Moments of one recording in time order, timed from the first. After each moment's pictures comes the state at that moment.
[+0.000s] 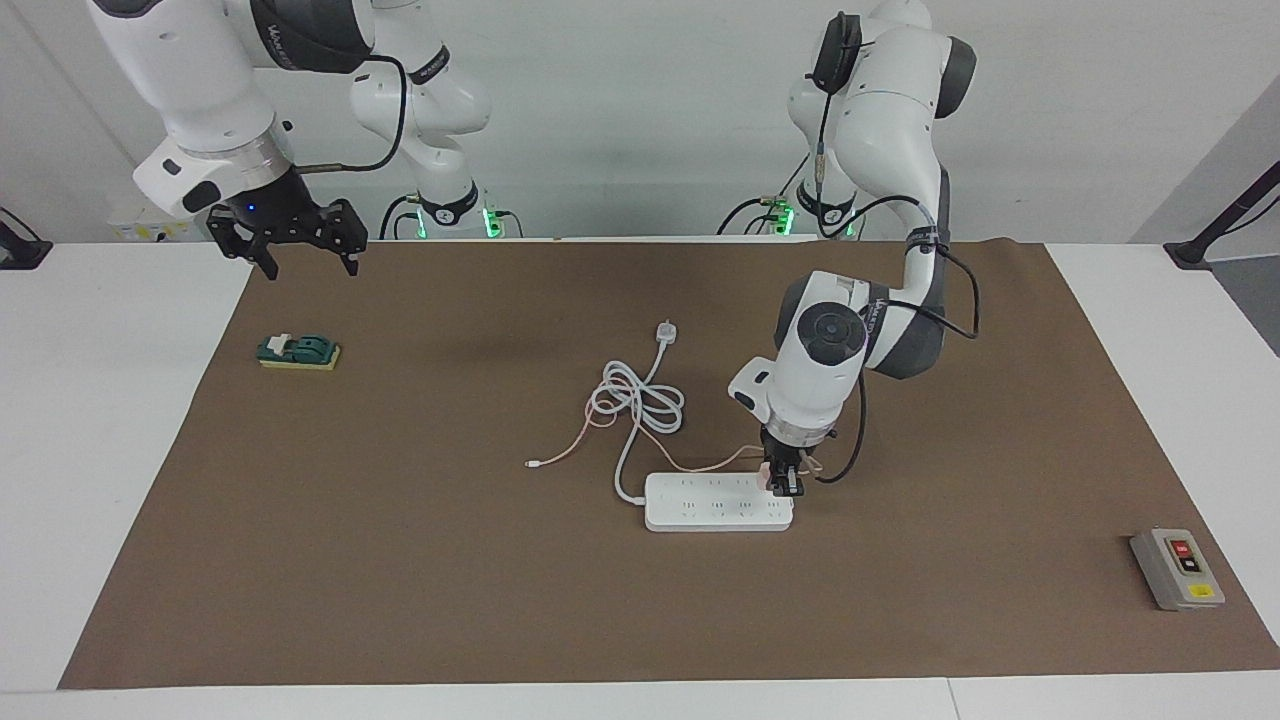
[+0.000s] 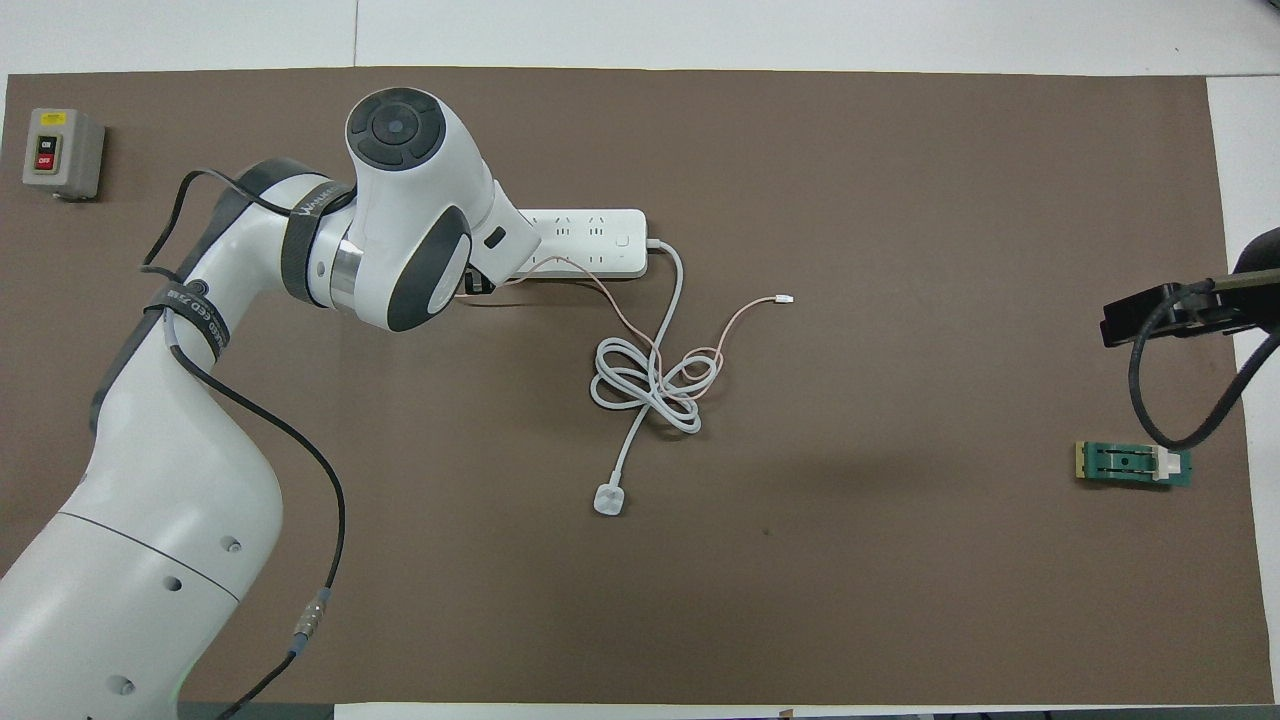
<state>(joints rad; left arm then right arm) -0.33 0.60 -0.12 -1.46 0.10 2.08 1.14 -0.03 -0.03 0.03 -1.64 -0.04 1.54 -0.07</state>
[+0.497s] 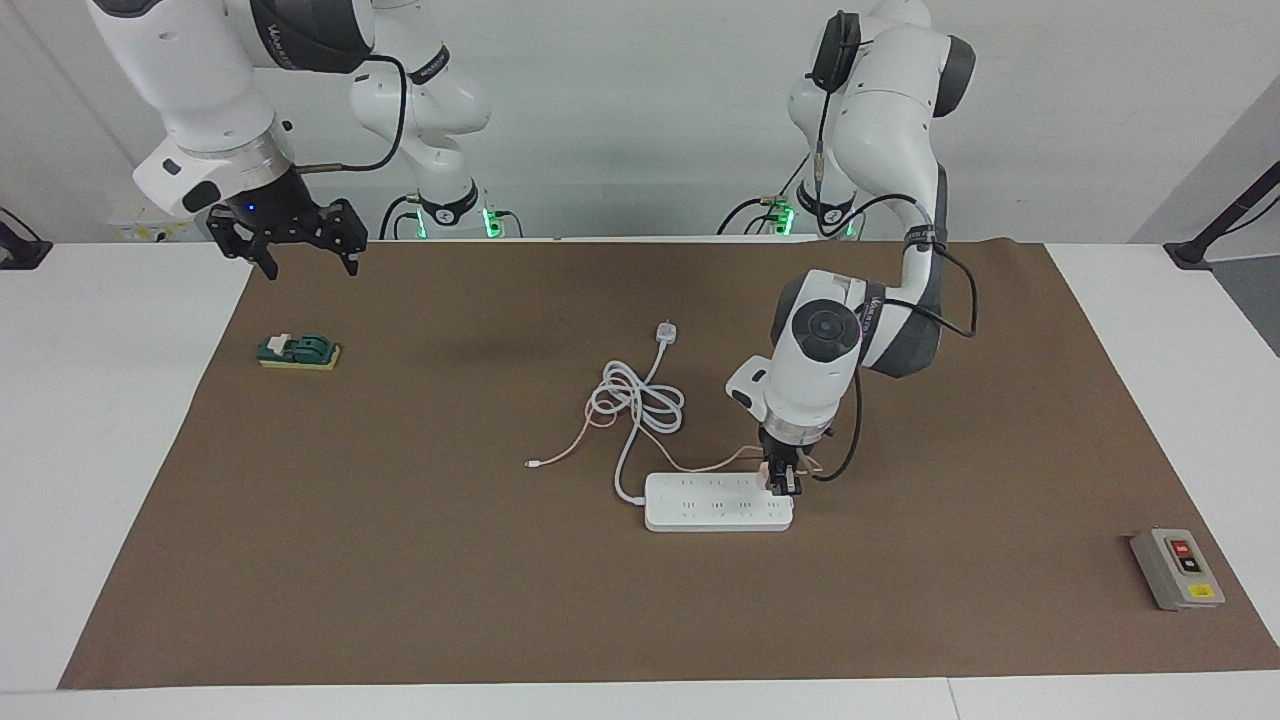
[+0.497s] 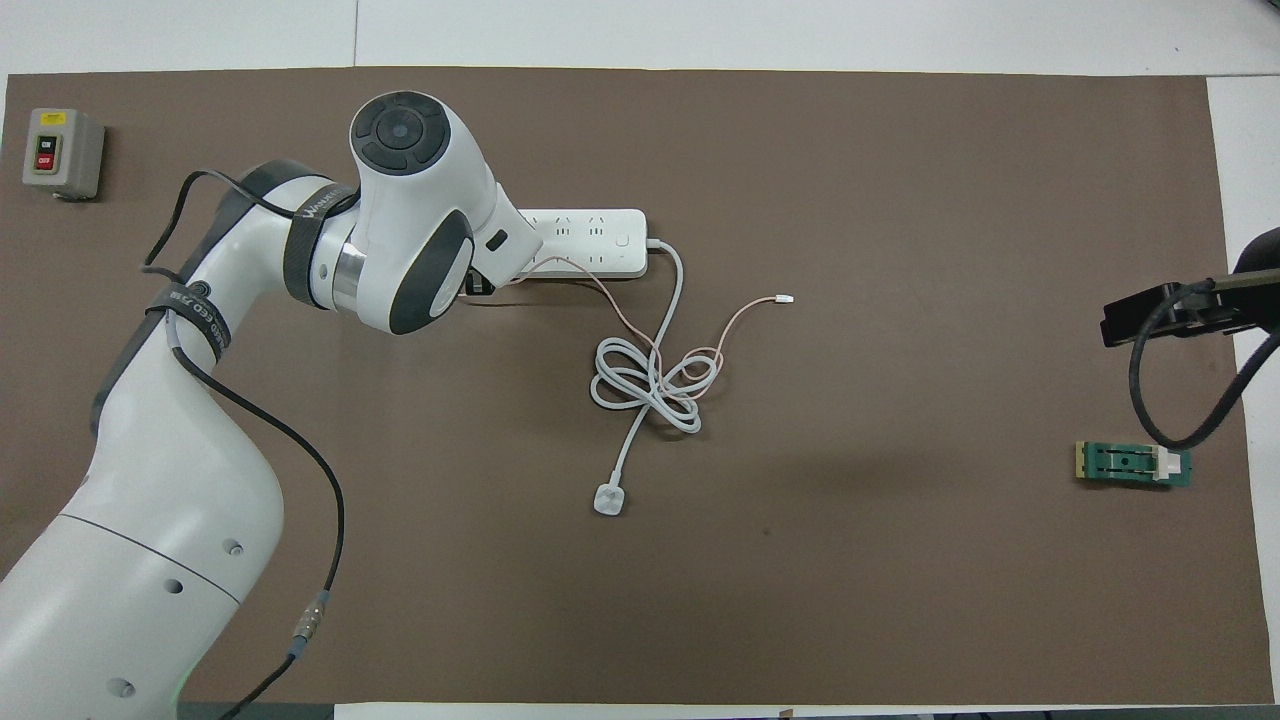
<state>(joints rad) -0.34 0.59 -0.12 -1.47 0.10 2.08 1.14 -0.03 -0.03 0.03 -1.64 -0.04 1.54 -0.07</state>
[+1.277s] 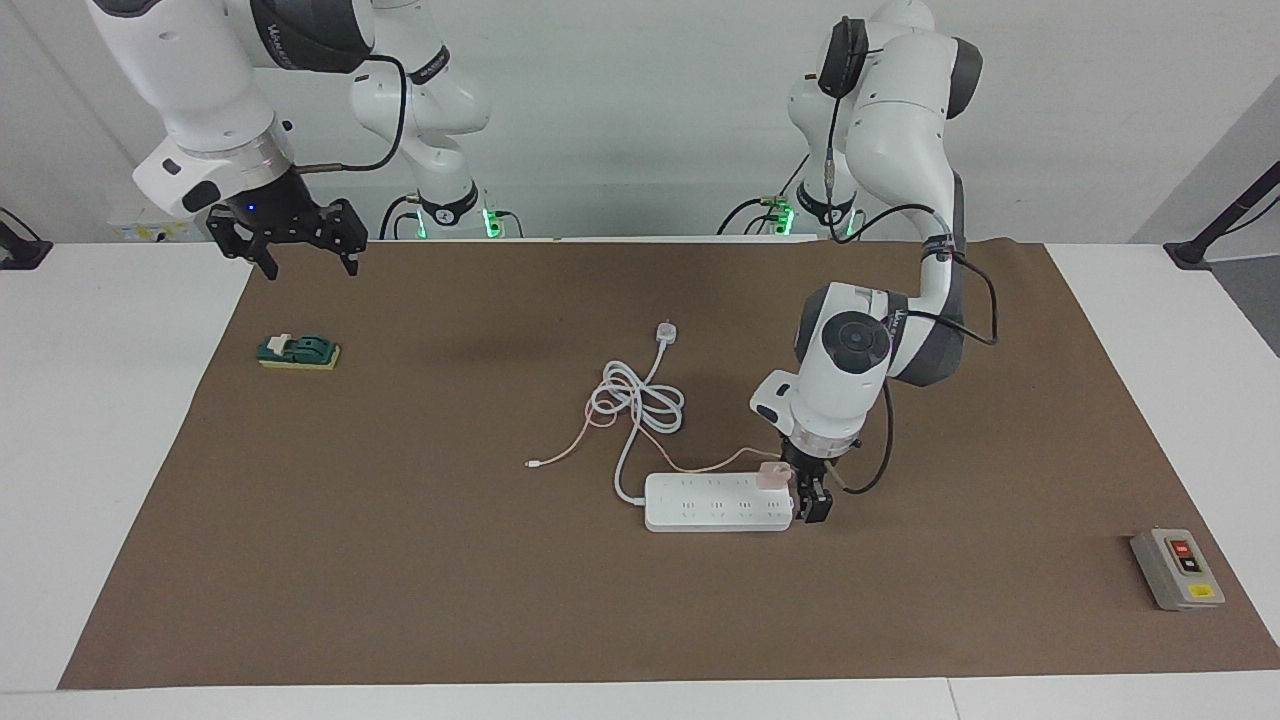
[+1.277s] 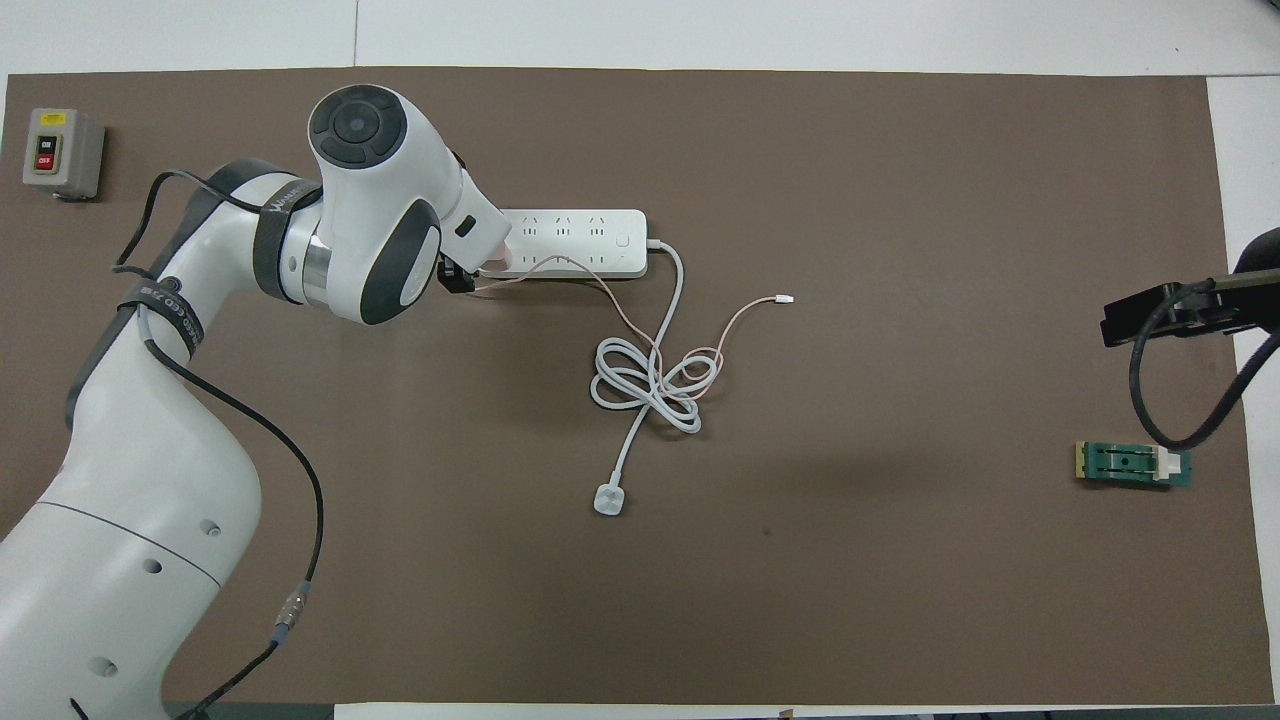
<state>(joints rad) -0.30 0.59 -0.10 -1.48 0.09 2.14 1.14 -0.03 -0.03 0.03 -1.63 -0.04 1.54 -0.07</state>
